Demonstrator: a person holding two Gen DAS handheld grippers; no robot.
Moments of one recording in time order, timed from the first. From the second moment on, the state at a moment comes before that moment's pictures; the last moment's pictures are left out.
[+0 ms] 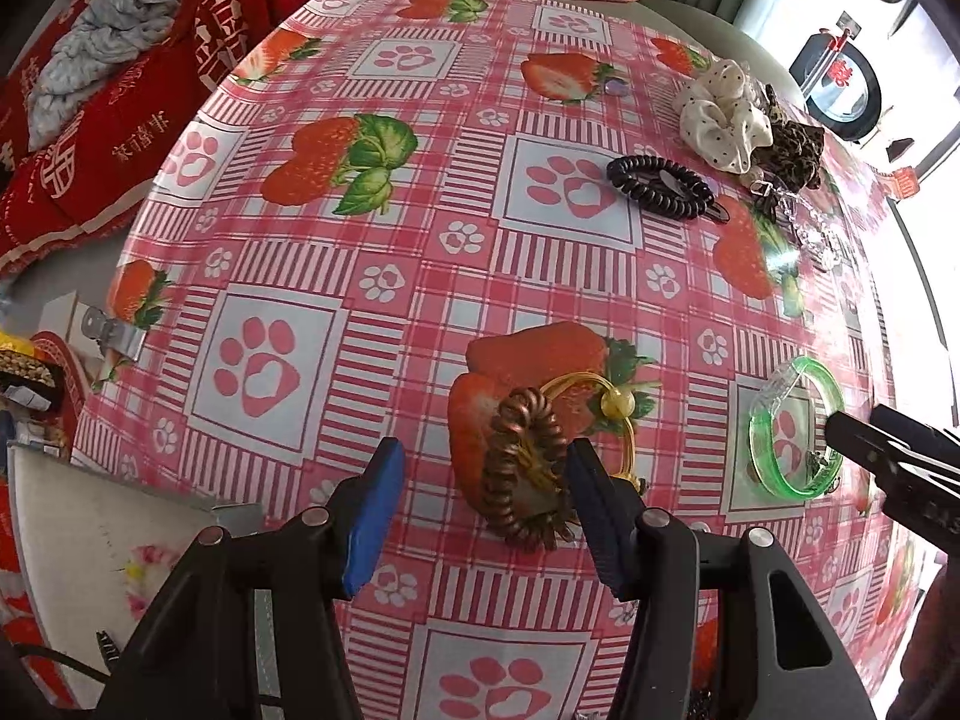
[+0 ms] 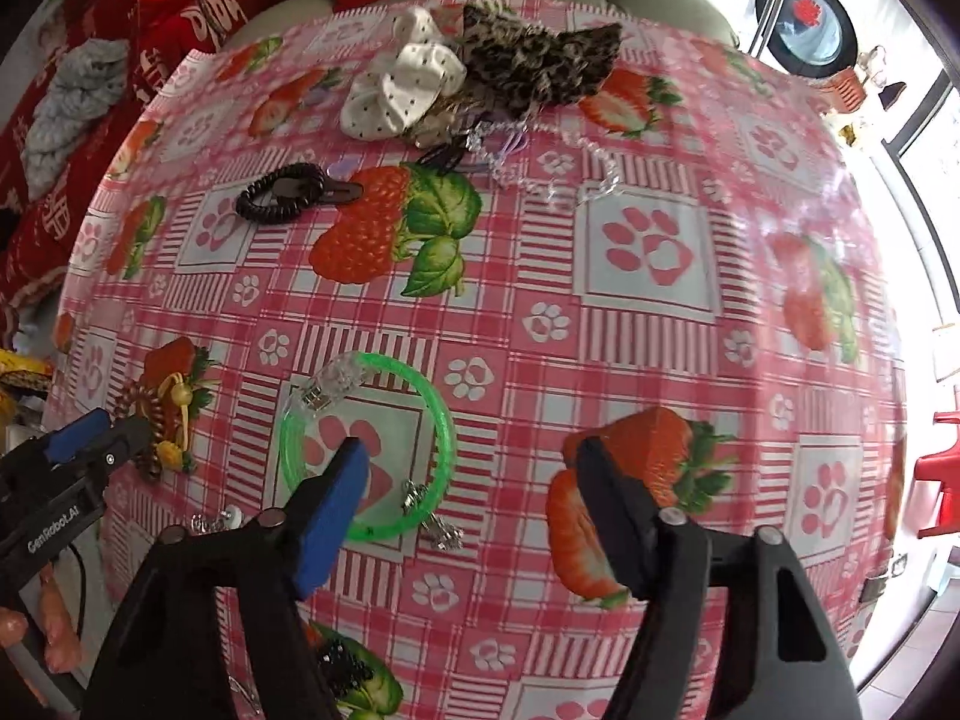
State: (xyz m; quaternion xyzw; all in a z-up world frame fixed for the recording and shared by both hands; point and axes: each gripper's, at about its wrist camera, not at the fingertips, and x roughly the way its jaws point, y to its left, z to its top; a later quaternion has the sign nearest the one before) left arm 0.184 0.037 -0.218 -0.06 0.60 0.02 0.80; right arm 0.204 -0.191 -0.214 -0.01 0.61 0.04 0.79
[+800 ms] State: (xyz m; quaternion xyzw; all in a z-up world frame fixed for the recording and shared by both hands) left arm 0.163 0.031 -0.188 -0.09 0.57 -0.03 0.81; right arm 0.204 -0.175 -0.213 0.00 0.60 0.06 0.80
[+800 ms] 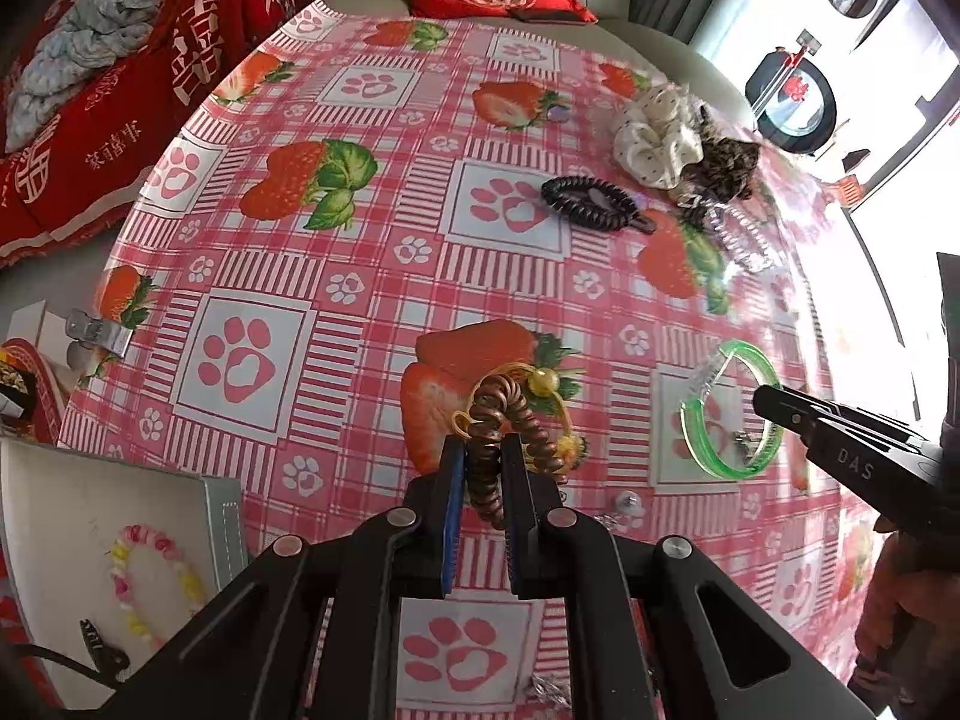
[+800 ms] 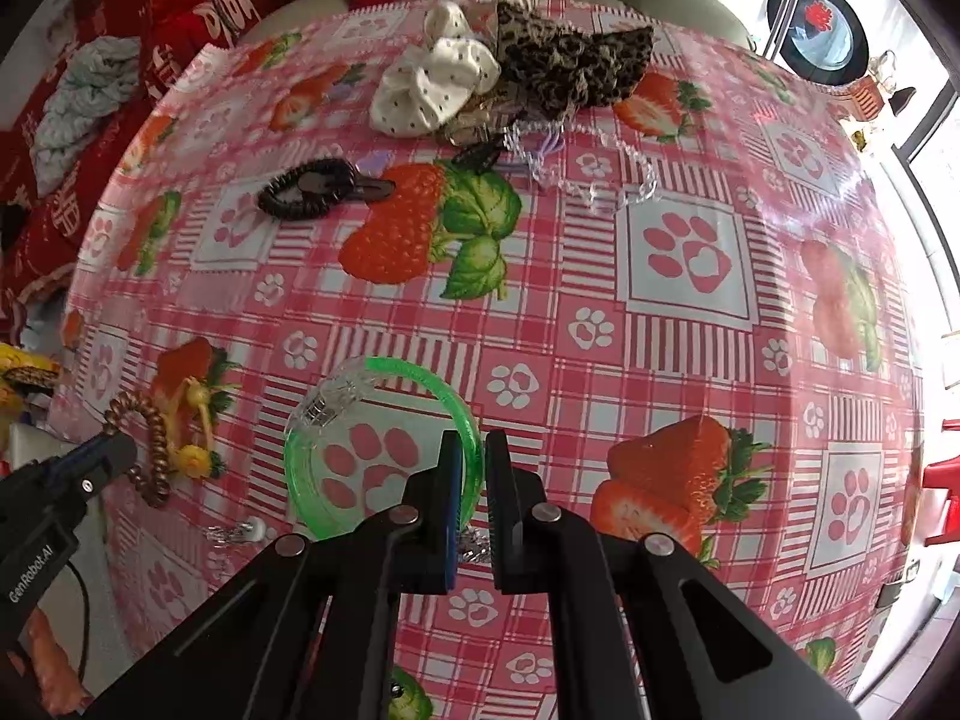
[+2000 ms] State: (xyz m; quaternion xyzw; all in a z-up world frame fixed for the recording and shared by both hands) left arm -0.040 0.193 -0.144 -0.16 0.56 0.12 0.81; right arm 0.093 0.016 -0.154 -0.05 0.60 0.26 0.76
